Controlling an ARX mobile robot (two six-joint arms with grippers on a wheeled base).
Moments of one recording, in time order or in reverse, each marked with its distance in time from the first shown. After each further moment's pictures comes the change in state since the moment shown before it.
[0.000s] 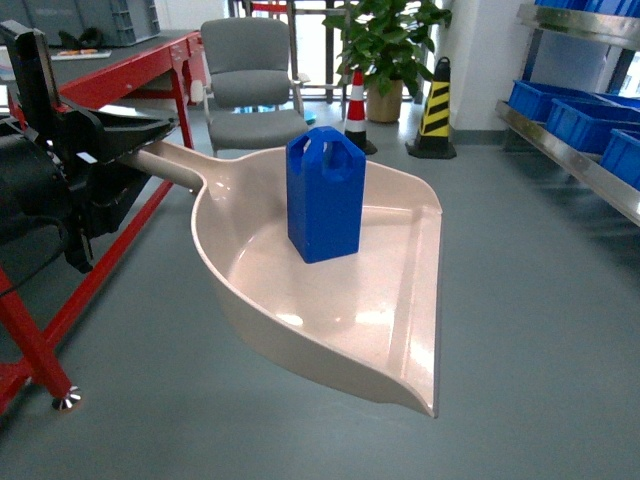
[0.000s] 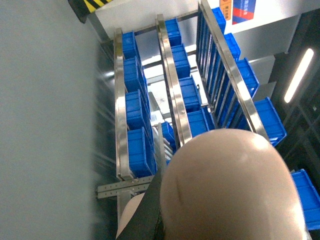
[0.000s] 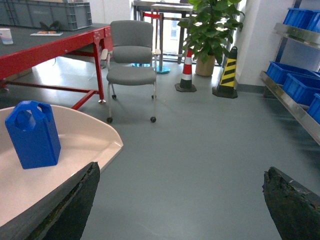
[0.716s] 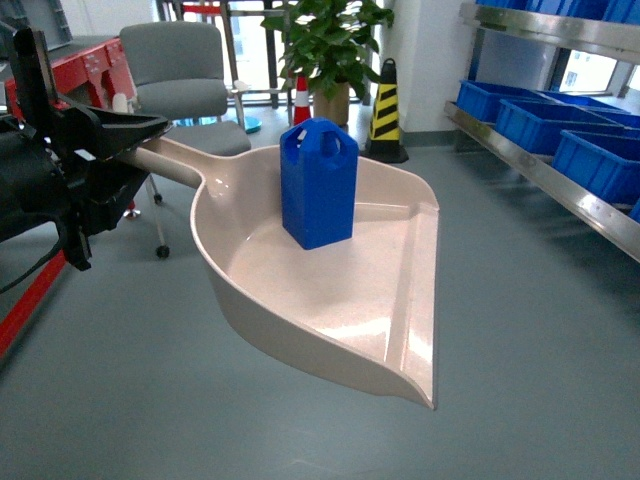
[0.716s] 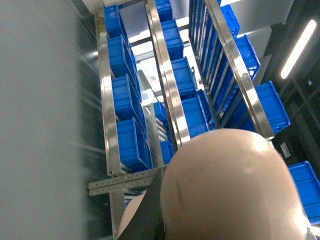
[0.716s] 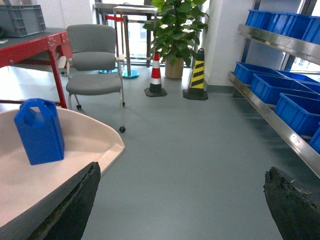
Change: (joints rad) left arm 0.000 -0.001 0.002 0.002 -0.005 0.000; right arm 0.000 0.002 0.000 0.003 0.003 0.000
